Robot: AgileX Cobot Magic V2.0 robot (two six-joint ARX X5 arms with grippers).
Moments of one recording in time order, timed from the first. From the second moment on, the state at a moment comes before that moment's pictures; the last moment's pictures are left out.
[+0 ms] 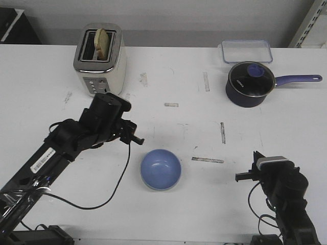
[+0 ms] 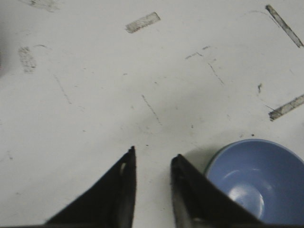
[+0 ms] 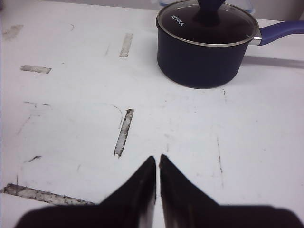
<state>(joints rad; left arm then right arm) -0.56 1.41 1.55 -0.84 0.00 -0.03 0.06 0.55 0.56 -0.43 -0.05 -0.03</state>
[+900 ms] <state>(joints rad) -0.05 0.62 0.63 -0.27 0.00 0.01 0.06 0.54 0.56 -0.43 -0.05 -0.03</state>
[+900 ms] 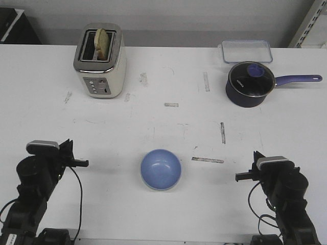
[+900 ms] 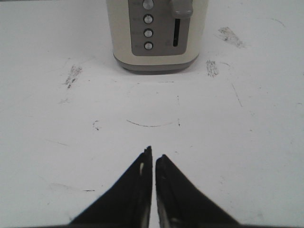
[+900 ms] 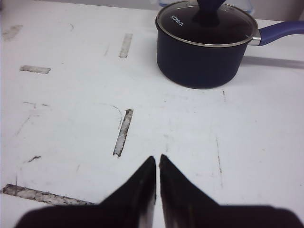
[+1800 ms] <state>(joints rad) 0.01 0.41 0.47 -0.16 0.00 0.01 0.06 0.30 0.47 -0.35 -0.05 -0.02</state>
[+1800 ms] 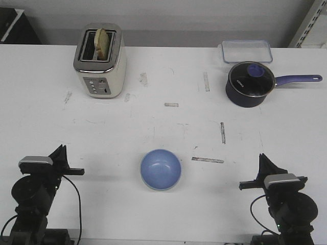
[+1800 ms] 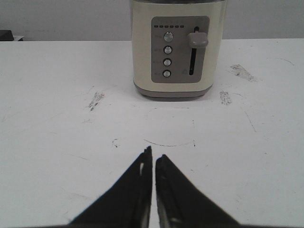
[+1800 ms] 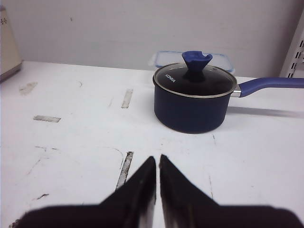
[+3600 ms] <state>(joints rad) 0.01 0.01 0.03 0.08 0.03 0.01 0.06 0.30 0.47 -0.35 -0.05 -0.02</state>
